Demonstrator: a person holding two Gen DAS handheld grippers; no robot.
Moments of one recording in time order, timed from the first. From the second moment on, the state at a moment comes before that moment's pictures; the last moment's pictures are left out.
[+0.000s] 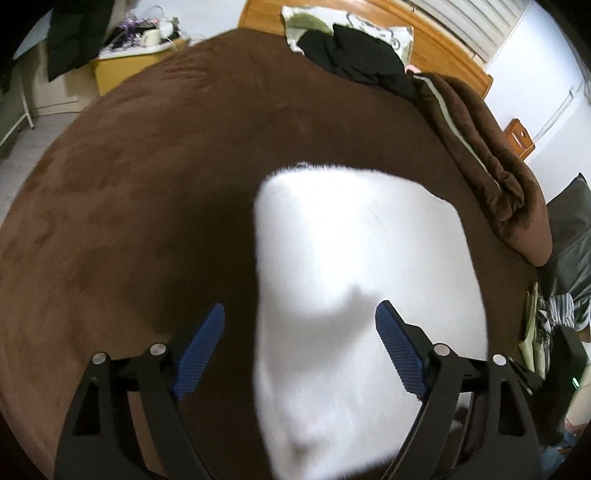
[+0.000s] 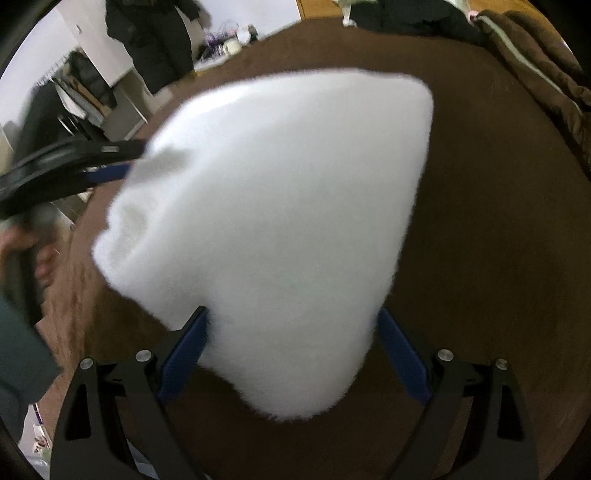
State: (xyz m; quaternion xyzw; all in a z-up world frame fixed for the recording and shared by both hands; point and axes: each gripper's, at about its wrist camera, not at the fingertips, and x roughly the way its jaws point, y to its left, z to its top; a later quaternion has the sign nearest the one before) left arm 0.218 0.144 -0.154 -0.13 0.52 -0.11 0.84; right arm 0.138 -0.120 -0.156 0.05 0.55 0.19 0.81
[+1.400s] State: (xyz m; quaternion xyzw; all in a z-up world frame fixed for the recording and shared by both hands) left arm 0.274 0.140 -0.141 -0.08 0.54 -0.13 0.83; right arm 0.153 -0.201 -0.141 0.24 0.49 0.21 0.81
